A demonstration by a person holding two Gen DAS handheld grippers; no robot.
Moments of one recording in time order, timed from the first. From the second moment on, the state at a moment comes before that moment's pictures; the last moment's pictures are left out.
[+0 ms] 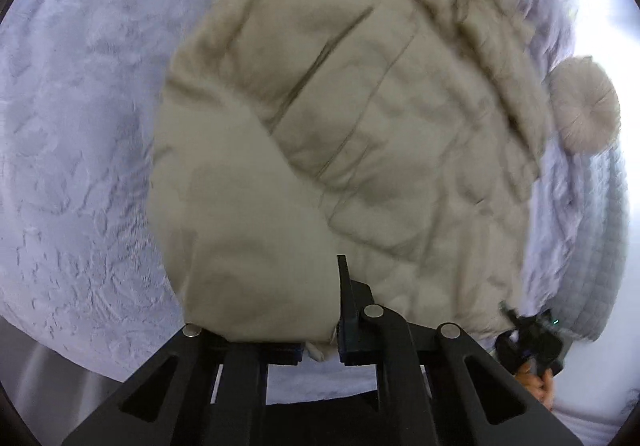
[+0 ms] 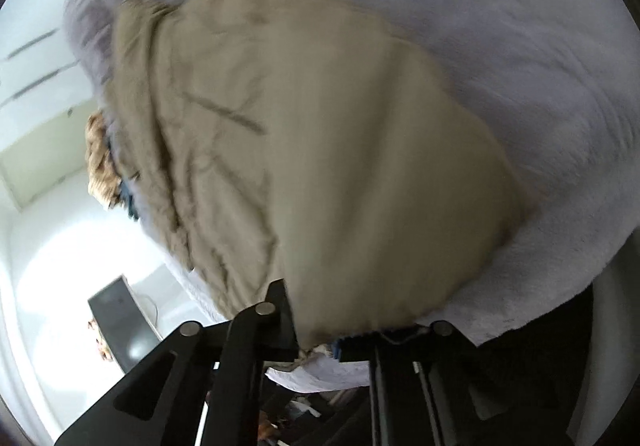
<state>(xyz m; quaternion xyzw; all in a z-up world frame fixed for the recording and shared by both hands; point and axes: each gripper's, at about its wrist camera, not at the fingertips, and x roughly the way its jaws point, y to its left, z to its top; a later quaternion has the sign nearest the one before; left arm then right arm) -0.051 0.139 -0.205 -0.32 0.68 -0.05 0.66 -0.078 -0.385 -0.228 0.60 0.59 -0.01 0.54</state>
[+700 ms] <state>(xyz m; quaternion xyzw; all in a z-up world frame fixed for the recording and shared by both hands) 0.146 0.142 -0.065 -0.28 0.48 -0.10 0.83 0.152 -0.362 -0.064 0.42 0.52 0.13 0.74</state>
